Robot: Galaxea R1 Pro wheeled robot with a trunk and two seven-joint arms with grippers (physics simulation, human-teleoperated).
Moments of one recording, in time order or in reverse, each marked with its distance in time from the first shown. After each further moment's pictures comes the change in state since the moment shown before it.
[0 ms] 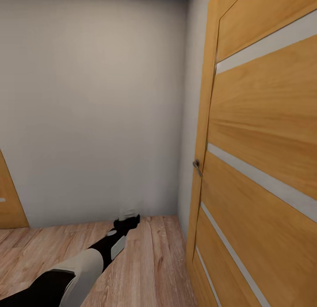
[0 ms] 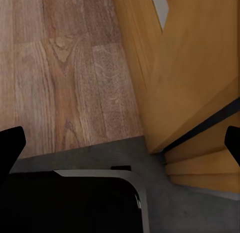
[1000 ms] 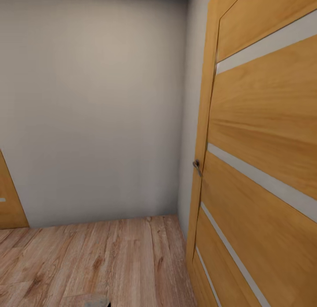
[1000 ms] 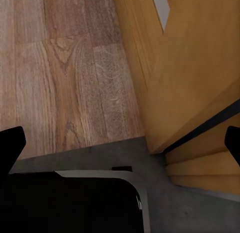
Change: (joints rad) left arm 0.417 0.138 -0.001 0.205 0.000 -0.317 -0.086; right arm 0.000 -0.001 0.000 -0.002 -0.003 0.000 0.007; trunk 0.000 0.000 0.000
